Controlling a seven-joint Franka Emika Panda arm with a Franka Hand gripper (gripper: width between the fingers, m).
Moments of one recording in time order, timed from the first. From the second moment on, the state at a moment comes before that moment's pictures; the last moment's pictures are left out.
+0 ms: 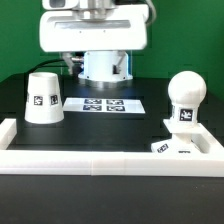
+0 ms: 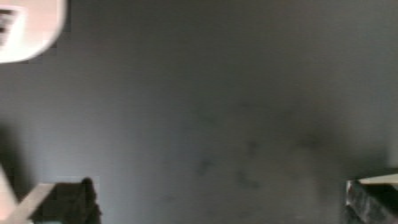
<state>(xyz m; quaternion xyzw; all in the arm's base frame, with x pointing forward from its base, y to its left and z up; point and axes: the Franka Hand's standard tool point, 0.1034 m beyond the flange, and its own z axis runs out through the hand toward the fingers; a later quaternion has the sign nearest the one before) 0.465 -0.075 0.116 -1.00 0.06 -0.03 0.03</state>
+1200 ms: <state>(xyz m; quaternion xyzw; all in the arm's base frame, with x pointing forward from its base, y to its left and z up) 0.424 -0.124 0.113 -1.00 0.07 -0.03 0.02</state>
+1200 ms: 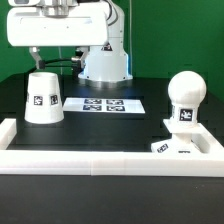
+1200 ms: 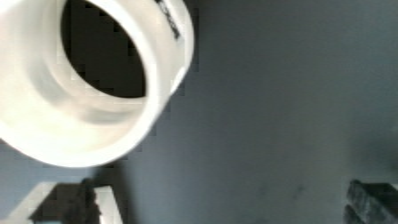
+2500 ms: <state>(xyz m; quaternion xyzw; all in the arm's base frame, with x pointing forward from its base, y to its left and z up) 0.405 -0.125 0.077 -1.00 0.07 -0.01 0.01</state>
